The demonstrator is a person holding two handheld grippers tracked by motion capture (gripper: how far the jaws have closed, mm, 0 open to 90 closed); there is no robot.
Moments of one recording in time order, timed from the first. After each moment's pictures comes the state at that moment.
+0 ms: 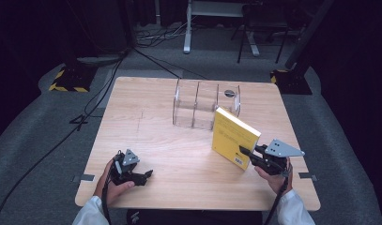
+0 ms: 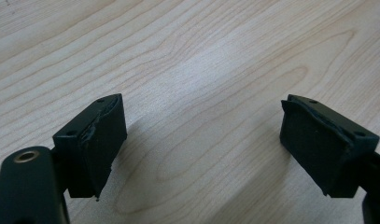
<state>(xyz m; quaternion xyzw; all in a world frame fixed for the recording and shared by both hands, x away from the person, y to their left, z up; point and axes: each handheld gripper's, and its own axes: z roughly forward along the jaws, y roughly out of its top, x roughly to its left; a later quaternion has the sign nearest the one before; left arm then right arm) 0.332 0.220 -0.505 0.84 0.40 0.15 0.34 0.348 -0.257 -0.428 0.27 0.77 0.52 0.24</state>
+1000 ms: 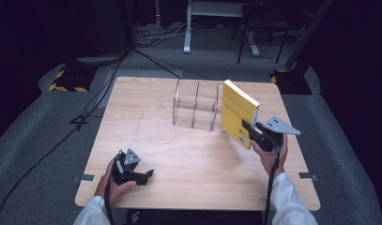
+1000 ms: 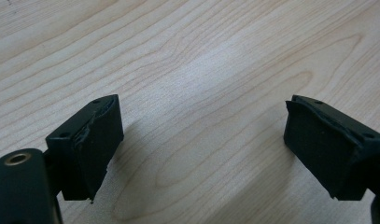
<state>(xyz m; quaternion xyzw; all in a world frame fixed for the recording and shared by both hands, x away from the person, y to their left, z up) 0.335 0.216 -0.505 0.84 0.41 0.16 0.33 0.398 -0.241 -0.398 0.36 0.72 0.51 0.32</state>
